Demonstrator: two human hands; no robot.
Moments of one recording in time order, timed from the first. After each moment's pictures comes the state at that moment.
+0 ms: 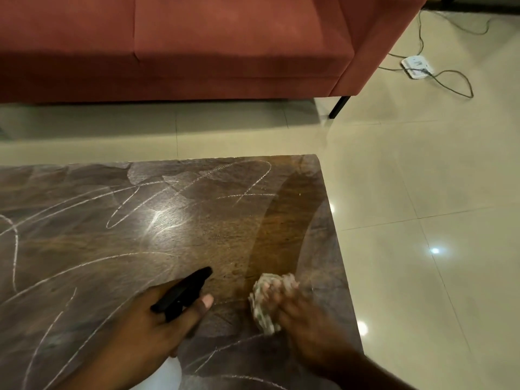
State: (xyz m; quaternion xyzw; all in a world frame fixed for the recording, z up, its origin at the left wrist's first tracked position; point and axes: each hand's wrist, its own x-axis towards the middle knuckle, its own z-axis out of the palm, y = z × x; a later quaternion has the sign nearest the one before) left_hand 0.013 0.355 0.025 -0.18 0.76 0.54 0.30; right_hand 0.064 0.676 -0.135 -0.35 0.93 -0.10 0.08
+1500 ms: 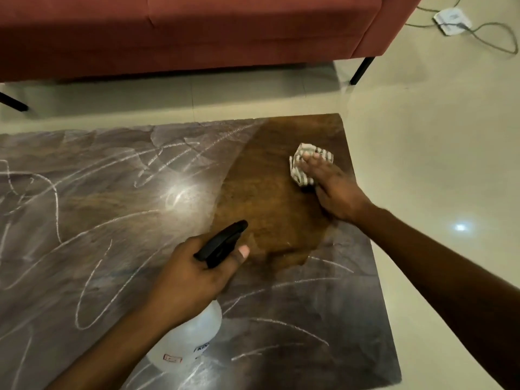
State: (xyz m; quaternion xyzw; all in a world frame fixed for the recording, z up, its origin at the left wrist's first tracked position) left_hand 0.040 0.365 0.003 -0.14 0.81 0.51 0.26; right_hand -0.106 0.679 -0.111 -0.19 0.94 -0.22 0.17
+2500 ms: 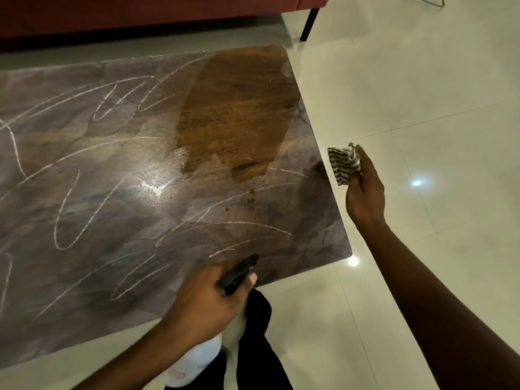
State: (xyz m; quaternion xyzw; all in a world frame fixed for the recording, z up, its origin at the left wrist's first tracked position) left_hand 0.251 0.407 -0.032 -0.04 0.83 0.44 0.33; right_hand 0.148 0.751 -0.085 0.23 0.89 -0.39 -0.05
